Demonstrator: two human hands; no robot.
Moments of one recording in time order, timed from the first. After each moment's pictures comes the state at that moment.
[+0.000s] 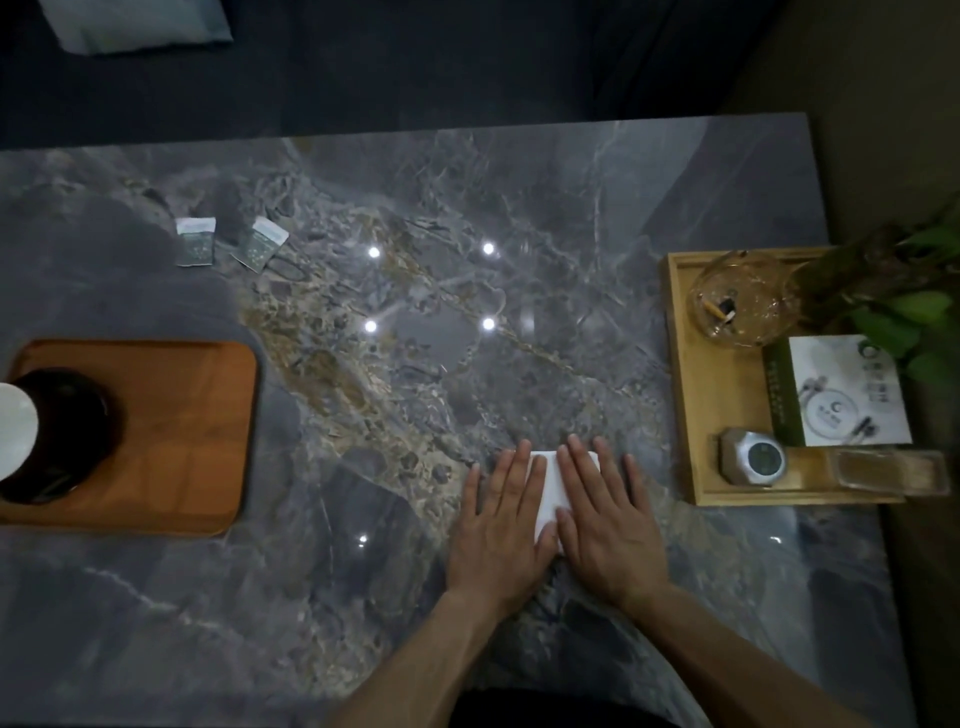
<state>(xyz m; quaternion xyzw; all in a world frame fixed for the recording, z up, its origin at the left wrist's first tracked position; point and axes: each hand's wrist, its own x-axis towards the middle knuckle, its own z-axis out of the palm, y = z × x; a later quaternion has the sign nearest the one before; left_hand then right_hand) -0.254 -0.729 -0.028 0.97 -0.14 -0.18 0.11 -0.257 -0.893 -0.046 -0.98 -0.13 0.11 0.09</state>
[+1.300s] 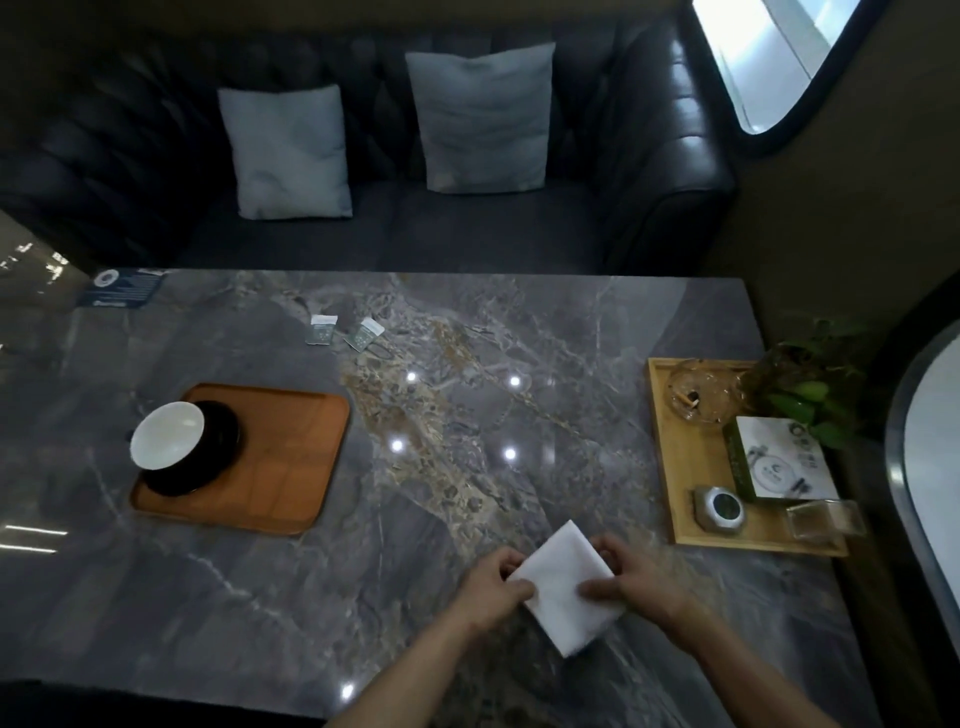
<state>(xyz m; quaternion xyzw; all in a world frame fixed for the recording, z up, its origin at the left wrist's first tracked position) -0.282 -0.700 0.055 0.77 0.16 -0.35 0.50 -0.262 -0.911 0.064 -0.77 0.10 0.38 0.51</state>
